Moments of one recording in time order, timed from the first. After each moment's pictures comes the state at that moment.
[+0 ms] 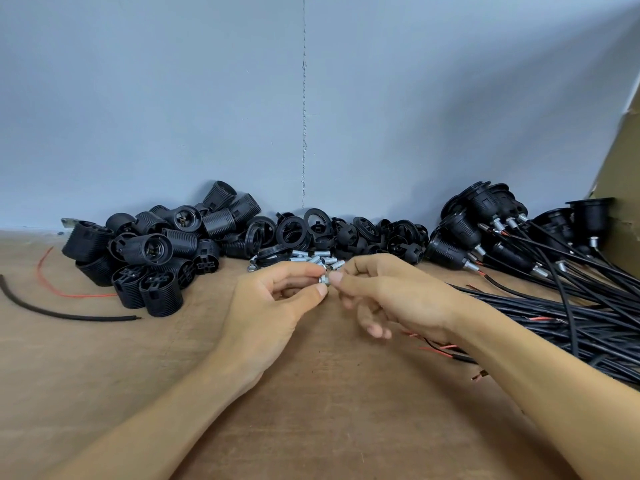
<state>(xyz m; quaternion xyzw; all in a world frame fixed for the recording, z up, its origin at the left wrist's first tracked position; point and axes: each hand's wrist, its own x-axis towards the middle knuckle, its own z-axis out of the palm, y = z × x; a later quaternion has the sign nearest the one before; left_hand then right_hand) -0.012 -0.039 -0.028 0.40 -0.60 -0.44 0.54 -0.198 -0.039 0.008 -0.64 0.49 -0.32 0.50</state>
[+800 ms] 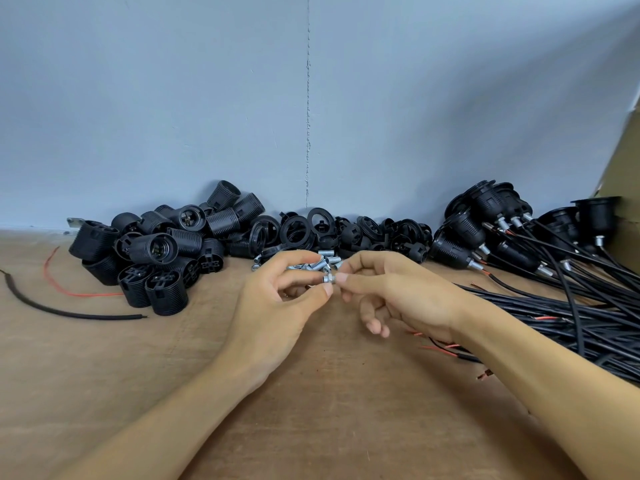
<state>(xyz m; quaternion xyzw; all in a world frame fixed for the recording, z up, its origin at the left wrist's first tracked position) -0.012 -0.039 -0.029 0.40 -0.61 -0.43 0.54 -0.200 -0.041 0.008 -0.63 0.47 -0.34 0.52</state>
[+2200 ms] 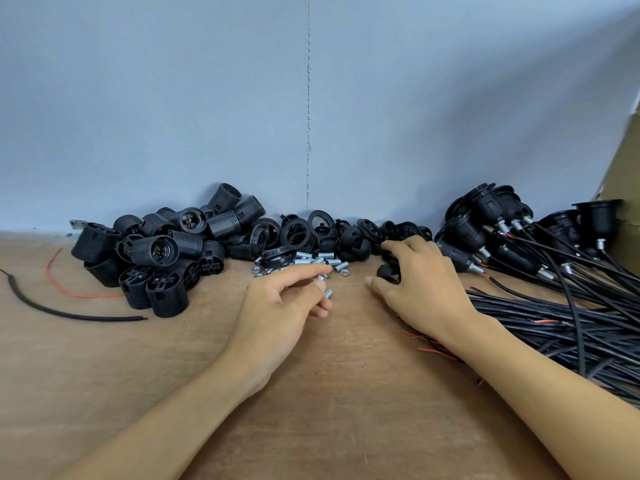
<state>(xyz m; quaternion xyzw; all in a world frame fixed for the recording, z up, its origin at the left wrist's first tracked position) -0.016 -0.038 -0.027 0.41 -0.58 -0.47 0.53 -0.224 -0.059 -0.014 -0.68 0.69 -0.24 -0.06</state>
